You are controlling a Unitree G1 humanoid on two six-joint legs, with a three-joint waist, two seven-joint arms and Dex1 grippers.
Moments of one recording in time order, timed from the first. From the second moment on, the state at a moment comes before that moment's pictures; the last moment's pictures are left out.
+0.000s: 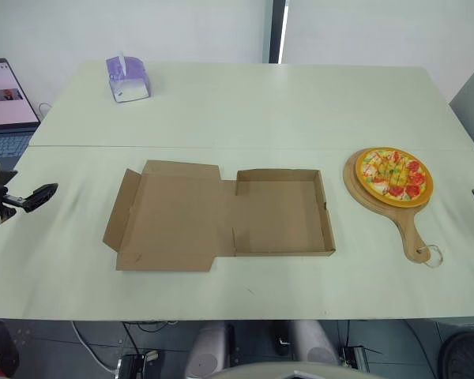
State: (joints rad) left arm -0.44 1.06 0.38 0.88 -0.22 0.02 -0.93; right arm -0.38 -1.12 -0.35 0.88 0.23 -0.03 1.00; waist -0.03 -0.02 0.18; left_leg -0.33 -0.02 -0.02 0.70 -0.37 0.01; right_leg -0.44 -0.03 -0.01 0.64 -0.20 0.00
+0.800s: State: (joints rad) left arm -0.44 1.06 0.38 0.91 -0.21 -0.03 -0.91; right arm -0.40 -1.12 -0.36 0.90 0.23 -0.03 1.00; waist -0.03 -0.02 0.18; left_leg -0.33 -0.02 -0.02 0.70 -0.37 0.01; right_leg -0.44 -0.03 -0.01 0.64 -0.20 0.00
